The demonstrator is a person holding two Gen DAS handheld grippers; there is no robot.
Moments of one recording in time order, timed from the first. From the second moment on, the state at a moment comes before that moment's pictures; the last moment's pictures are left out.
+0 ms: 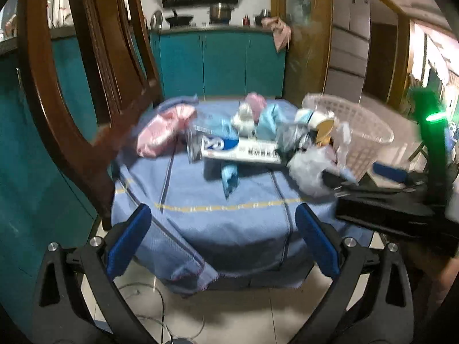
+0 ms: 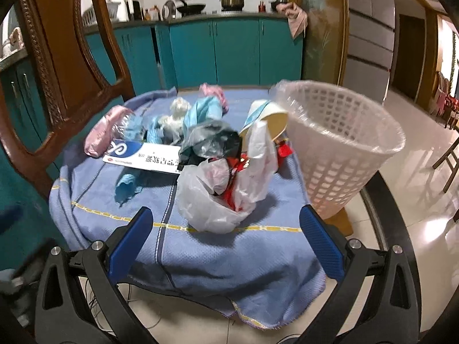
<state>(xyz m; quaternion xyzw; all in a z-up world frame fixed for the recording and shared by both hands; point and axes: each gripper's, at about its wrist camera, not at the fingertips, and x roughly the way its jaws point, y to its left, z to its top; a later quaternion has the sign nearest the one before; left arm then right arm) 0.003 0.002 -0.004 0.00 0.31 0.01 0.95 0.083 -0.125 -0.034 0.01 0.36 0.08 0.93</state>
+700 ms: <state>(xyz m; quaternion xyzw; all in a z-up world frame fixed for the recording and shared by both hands) 0.028 0.018 0.000 -0.03 0.33 -0.03 0.94 0.073 -0.142 -0.013 0.05 0.34 0.14 0.93</state>
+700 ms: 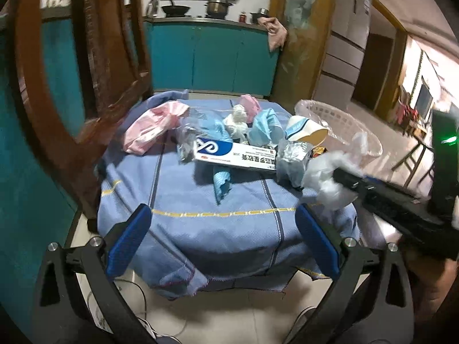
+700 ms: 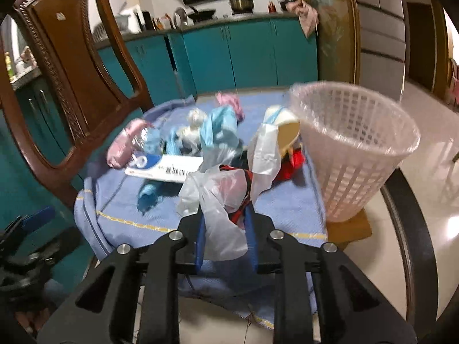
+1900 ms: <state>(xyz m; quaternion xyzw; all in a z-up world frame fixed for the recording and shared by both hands) 0.108 -0.024 0.036 -0.02 0.28 -0.13 0.95 0.074 -0.195 0.024 0.13 0.24 0.13 0.95</state>
